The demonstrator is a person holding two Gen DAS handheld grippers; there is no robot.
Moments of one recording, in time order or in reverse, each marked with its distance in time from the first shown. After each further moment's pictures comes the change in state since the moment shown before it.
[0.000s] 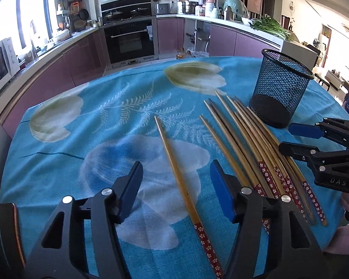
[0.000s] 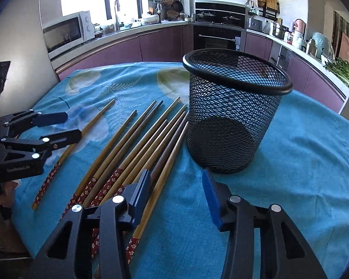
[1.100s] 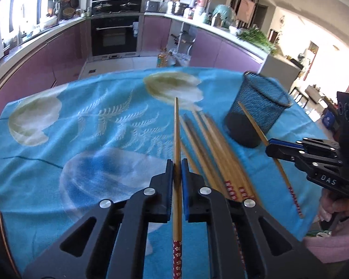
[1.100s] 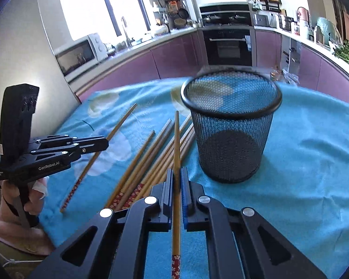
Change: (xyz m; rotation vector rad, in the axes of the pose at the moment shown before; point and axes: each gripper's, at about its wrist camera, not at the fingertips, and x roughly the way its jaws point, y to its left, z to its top) left arm -0.014 0.002 0.032 -0.083 -0.021 -0.202; right arm -0.032 -0.021 0.016 0.104 -0.094 0.204
